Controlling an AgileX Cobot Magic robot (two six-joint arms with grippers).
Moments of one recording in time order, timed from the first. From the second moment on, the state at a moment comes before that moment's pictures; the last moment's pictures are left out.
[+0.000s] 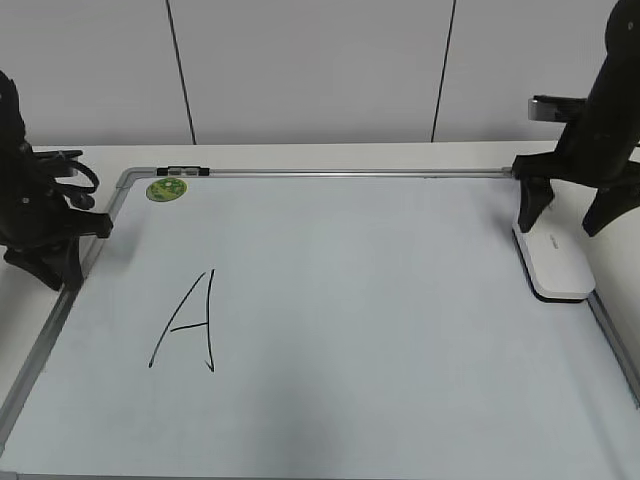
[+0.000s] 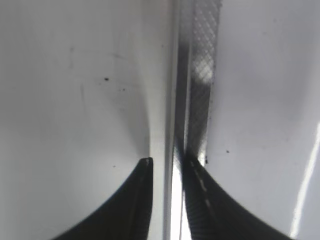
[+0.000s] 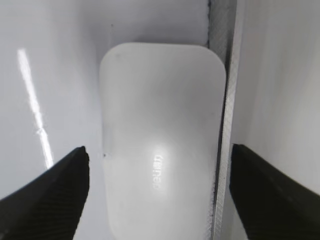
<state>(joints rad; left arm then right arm) -0.05 2.12 -1.46 -0.05 0.94 -0.09 -0.02 2.17 -1.78 0.09 1.22 -0.02</state>
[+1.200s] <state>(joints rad) -0.11 1.49 -1.17 0.06 1.04 -0.09 0.04 1.74 -1.55 0.14 1.13 0.03</state>
